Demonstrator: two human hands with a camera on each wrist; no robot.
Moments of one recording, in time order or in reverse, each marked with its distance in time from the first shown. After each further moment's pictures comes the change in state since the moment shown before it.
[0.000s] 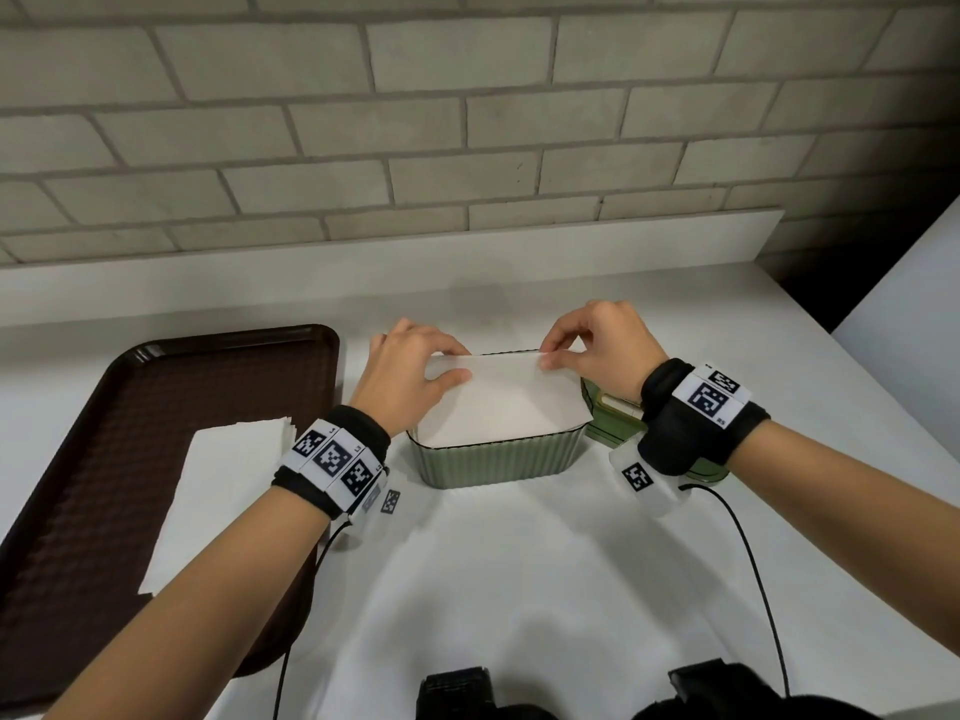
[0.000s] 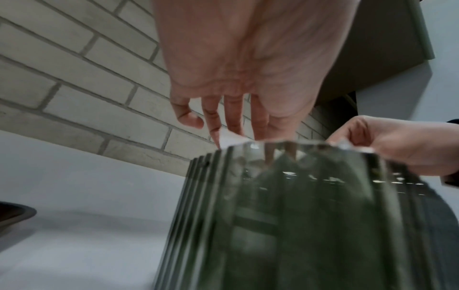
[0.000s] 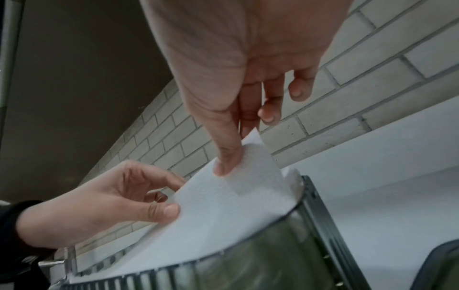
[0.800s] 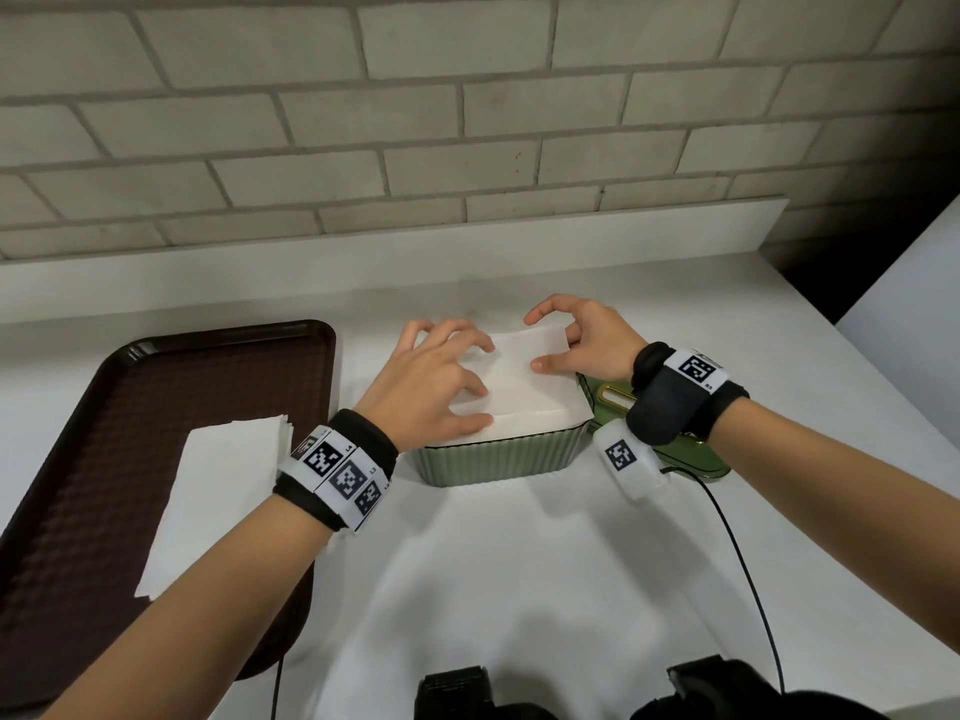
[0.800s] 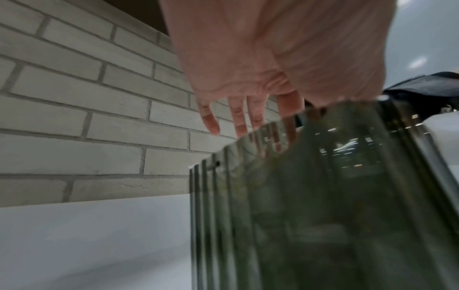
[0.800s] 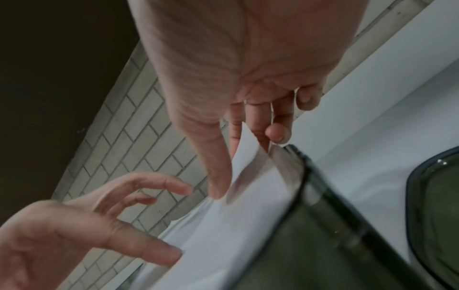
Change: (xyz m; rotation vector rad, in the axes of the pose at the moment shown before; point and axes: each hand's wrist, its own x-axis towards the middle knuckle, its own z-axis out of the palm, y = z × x) left_hand -0.005 0.008 0.003 0.317 -0.129 0.416; right_hand 0.022 0.018 0.017 0.264 -0.191 0.133
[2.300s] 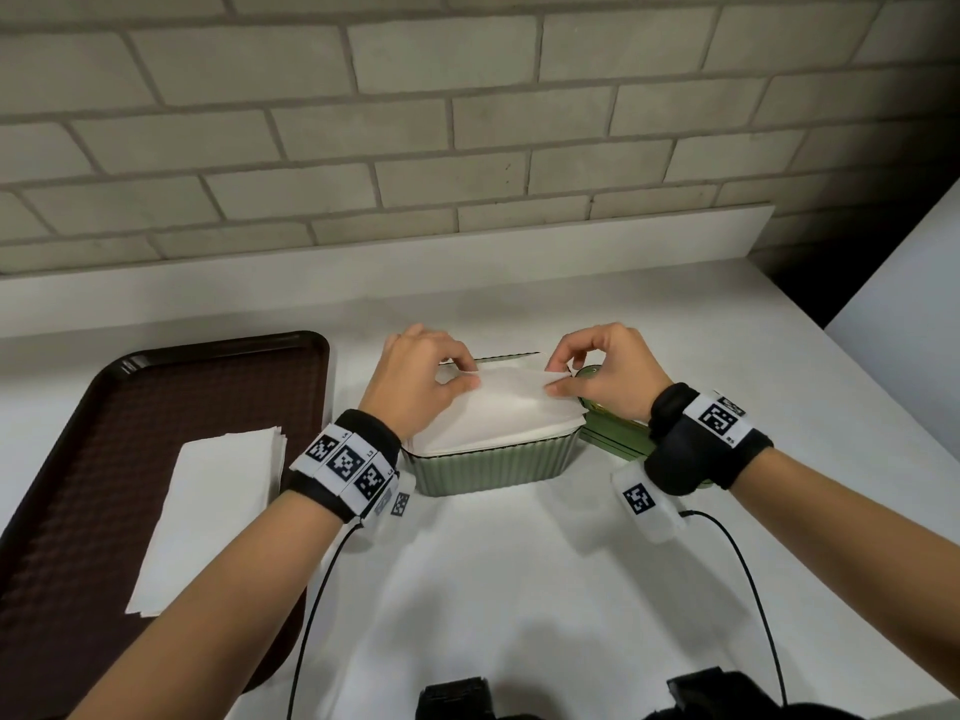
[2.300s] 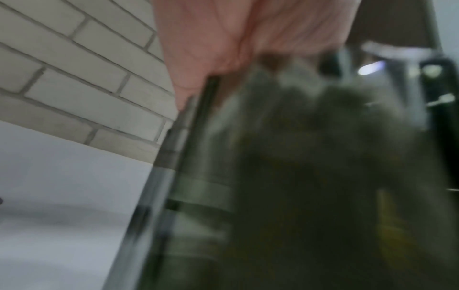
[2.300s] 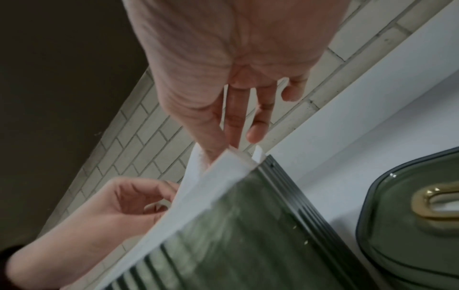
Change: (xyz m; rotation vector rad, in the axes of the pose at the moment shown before) left_hand 0.016 -0.005 0.007 -0.398 0.134 -0.340; right_hand -0.039 0.008 -0.001 -0.013 0.215 -0.128
